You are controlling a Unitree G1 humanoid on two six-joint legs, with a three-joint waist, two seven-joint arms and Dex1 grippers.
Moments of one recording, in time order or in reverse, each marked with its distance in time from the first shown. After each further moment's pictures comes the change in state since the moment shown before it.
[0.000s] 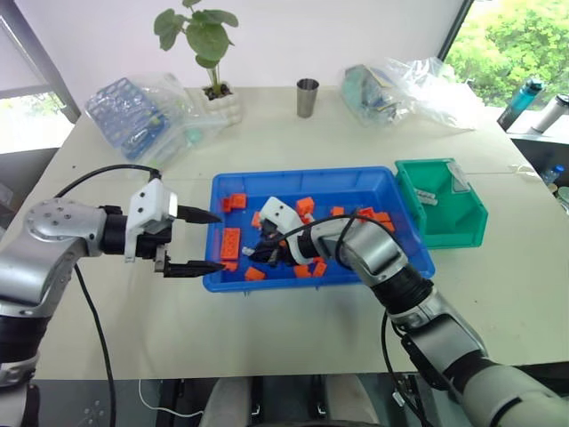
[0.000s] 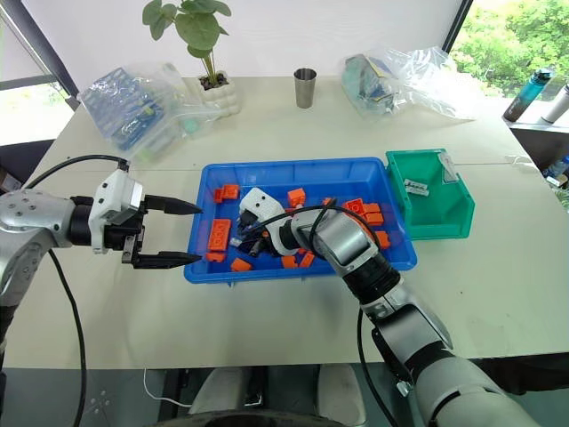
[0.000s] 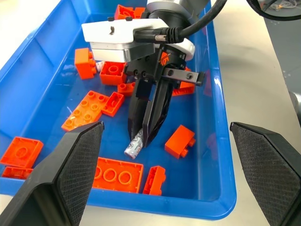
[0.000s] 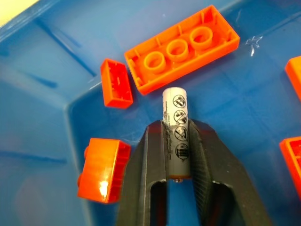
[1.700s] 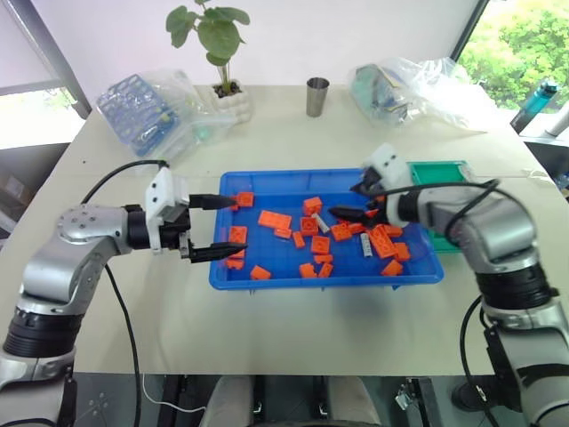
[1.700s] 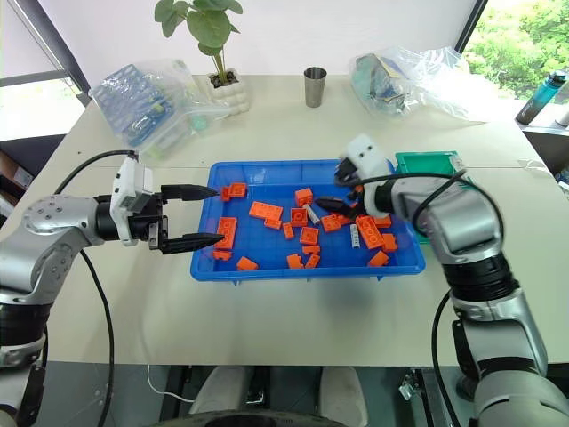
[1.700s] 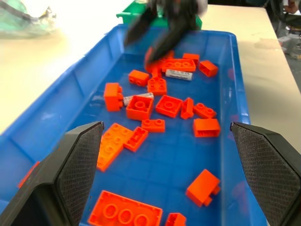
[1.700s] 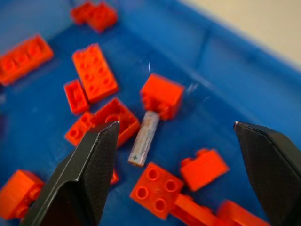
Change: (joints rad) left arm -0.046 -0.169 0.002 0.016 -0.023 0.009 0.139; right arm 0.083 -0.401 -0.275 -0.213 0.067 0.013 -0.080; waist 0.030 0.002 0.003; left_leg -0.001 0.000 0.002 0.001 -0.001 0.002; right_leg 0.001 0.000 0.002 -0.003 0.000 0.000
